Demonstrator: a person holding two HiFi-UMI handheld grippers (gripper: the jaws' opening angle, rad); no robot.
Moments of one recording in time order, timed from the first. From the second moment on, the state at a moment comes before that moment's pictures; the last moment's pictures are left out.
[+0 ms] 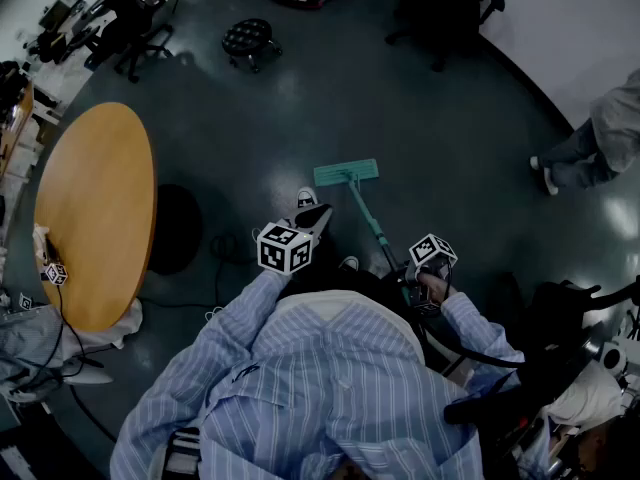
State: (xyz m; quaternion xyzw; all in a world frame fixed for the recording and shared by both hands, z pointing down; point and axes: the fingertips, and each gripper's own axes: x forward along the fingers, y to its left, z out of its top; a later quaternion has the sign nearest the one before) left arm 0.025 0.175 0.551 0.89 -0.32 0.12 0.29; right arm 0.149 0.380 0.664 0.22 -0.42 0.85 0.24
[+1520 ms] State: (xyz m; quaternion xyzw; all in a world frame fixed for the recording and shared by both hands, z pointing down) left arm -0.008 0.127 0.570 0.87 -0.34 0.10 0.34; right arm 0.111 0.266 0.657 0.23 -0.39 0.87 0.17
